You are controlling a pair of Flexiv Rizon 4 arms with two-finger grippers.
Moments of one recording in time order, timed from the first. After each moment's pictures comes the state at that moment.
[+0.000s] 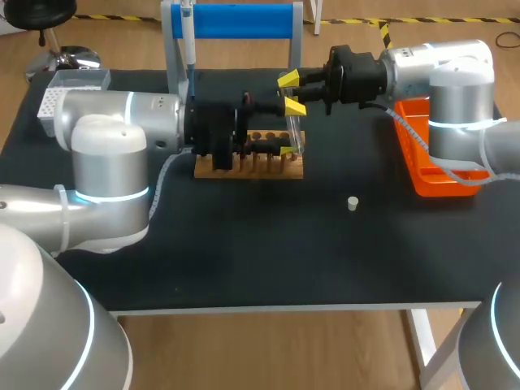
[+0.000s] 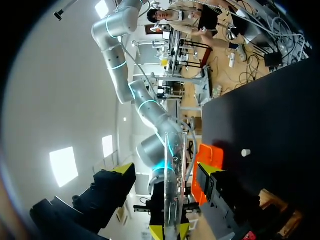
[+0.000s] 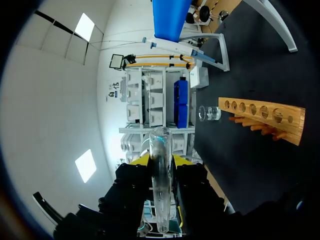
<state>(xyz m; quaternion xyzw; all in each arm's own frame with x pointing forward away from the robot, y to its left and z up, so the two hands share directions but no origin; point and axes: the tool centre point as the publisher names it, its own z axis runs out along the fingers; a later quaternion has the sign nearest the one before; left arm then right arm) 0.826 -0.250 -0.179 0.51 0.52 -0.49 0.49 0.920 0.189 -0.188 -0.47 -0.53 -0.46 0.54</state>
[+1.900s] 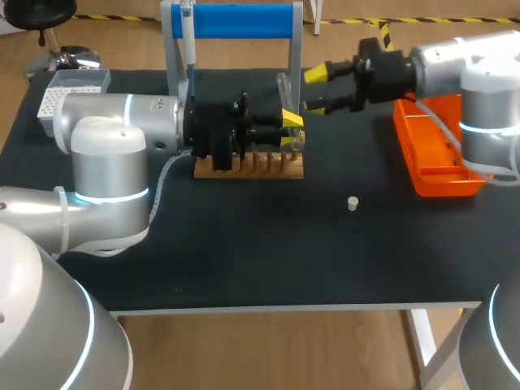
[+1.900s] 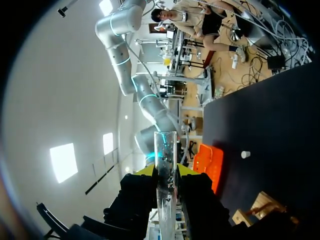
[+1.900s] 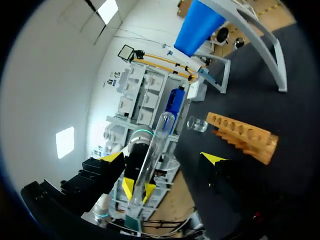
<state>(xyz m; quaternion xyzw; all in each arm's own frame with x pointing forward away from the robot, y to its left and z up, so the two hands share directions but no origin) 0.827 -0.248 -0.180 0.49 0.52 -0.50 0.48 0.907 0.131 -0.194 -0.41 -0.63 -0.52 0.40</state>
